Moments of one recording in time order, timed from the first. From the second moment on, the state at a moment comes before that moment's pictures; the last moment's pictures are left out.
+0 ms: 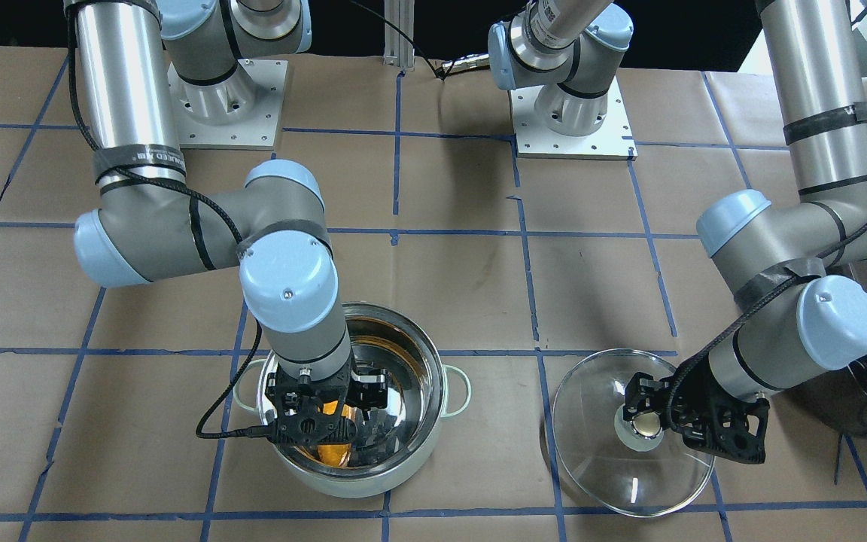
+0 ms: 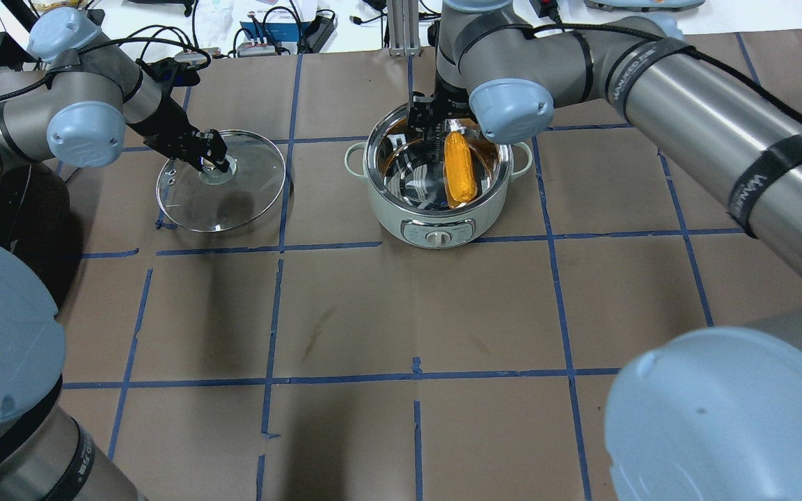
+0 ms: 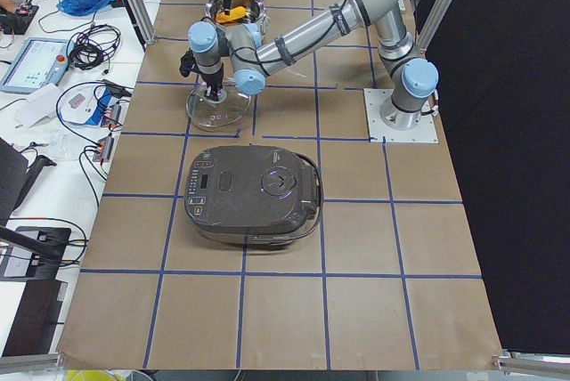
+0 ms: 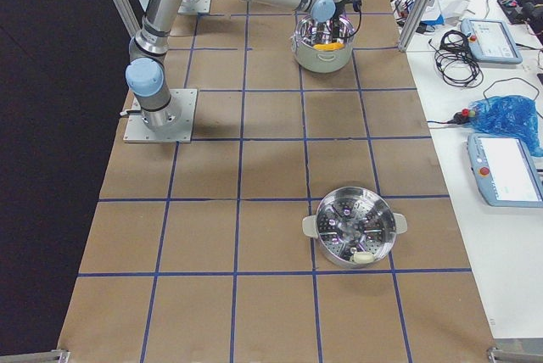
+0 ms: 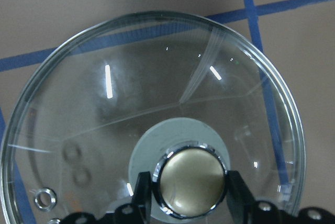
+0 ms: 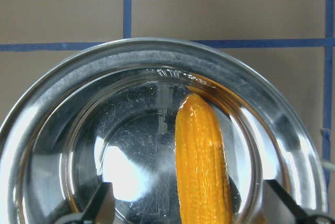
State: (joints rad) left arm -1.33 -2.10 -1.55 -1.05 1.37 0.46; right arm 1.79 -1.10 1.39 -2.01 -1.55 0.23
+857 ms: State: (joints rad) left arm -1.42 -2.05 -1.52 -1.10 1.38 0.23; right arm 1.65 -1.41 1.45 -1.68 -1.56 0.13
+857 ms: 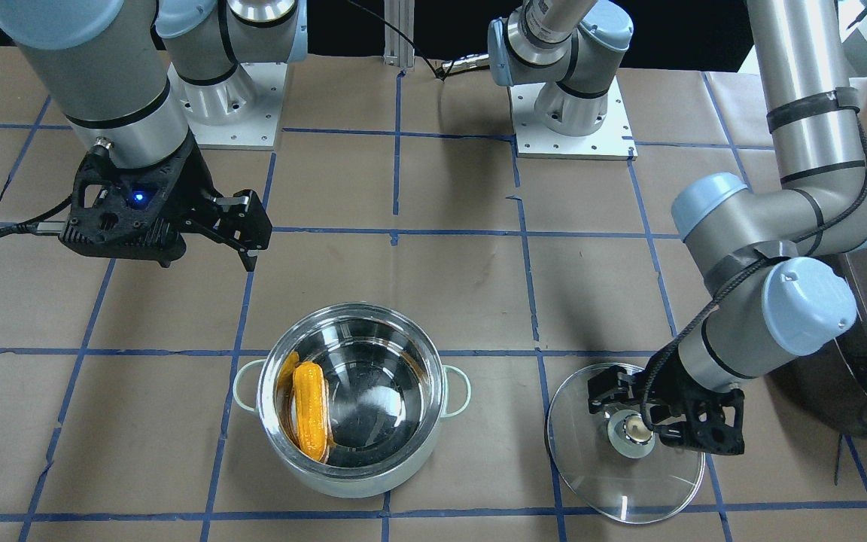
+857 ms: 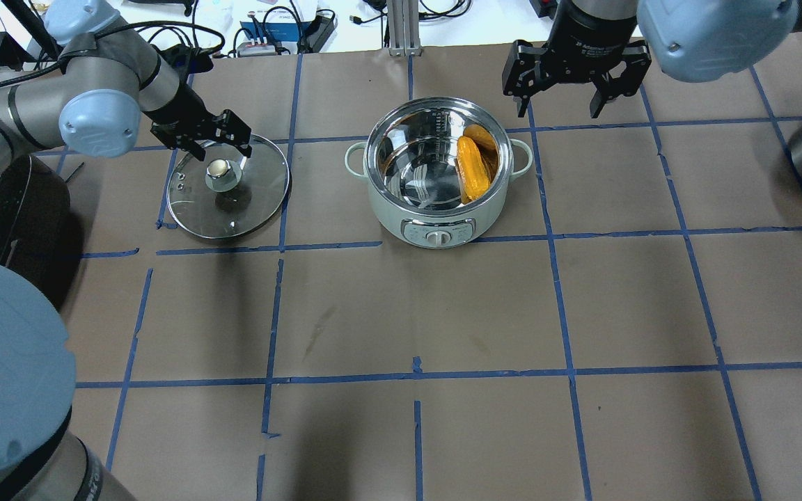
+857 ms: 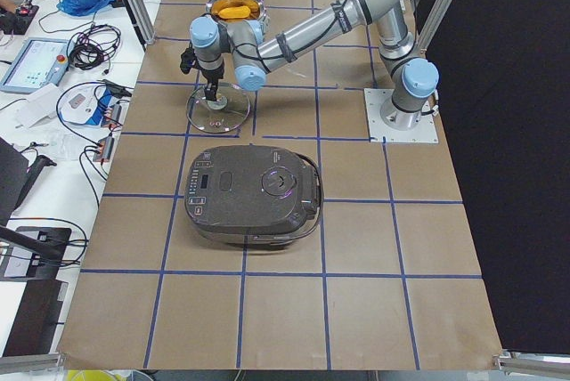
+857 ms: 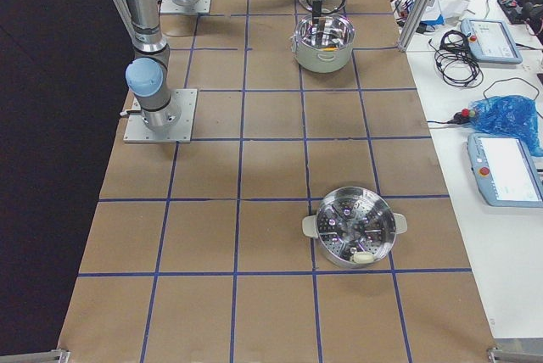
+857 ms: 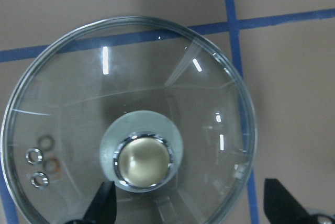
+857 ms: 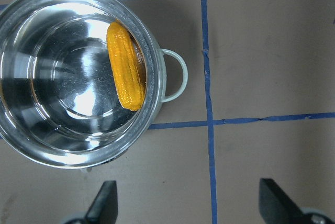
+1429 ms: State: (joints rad) left arm -1.59 -1.90 -1.41 -1.29 1.50 0.10; right arm 1.60 -1.45 1.48 -1.67 -1.55 0.12
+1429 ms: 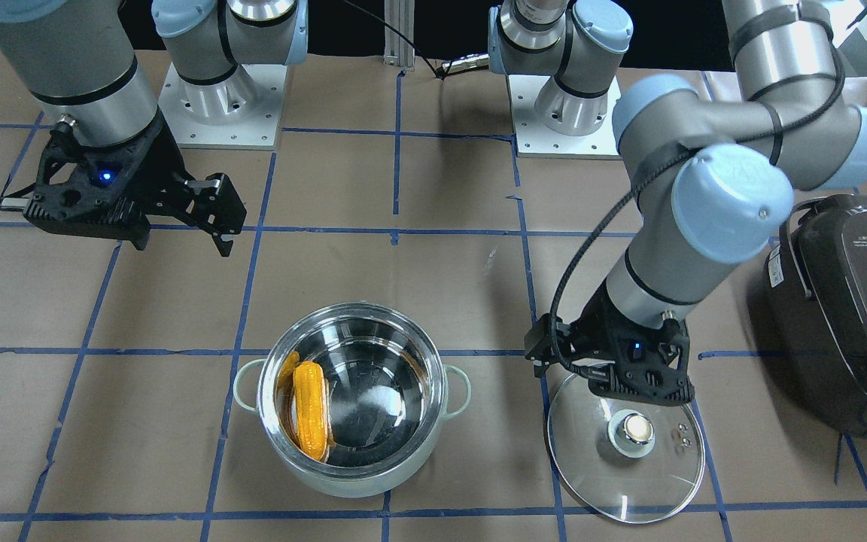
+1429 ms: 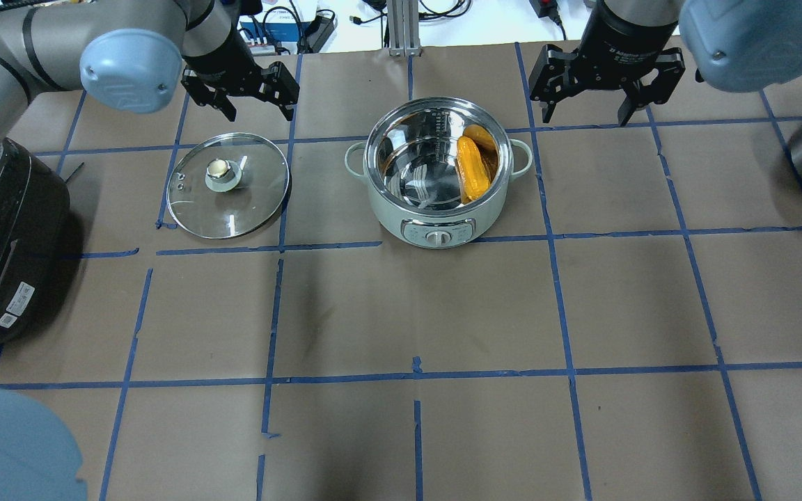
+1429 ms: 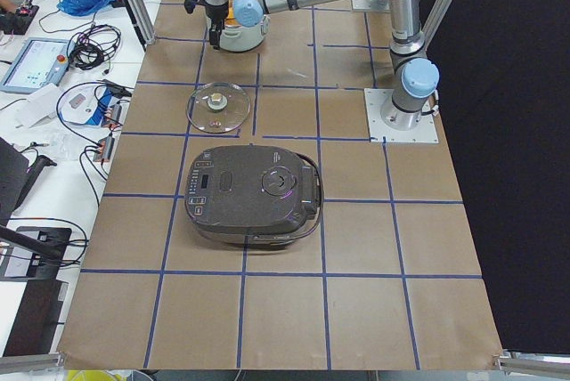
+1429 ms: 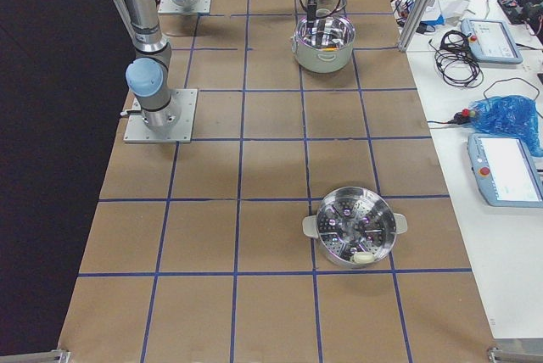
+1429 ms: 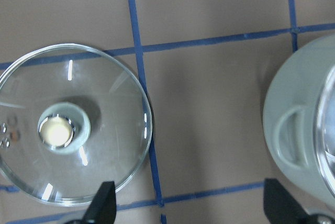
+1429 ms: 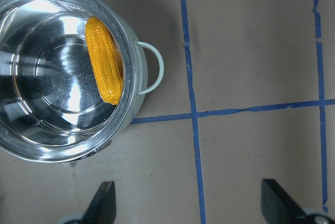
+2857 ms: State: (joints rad) left arm -1.59 -1.67 -1.42 -1.60 1.58 0.09; right arm 1.59 -1.46 1.46 -1.64 -1.55 0.13
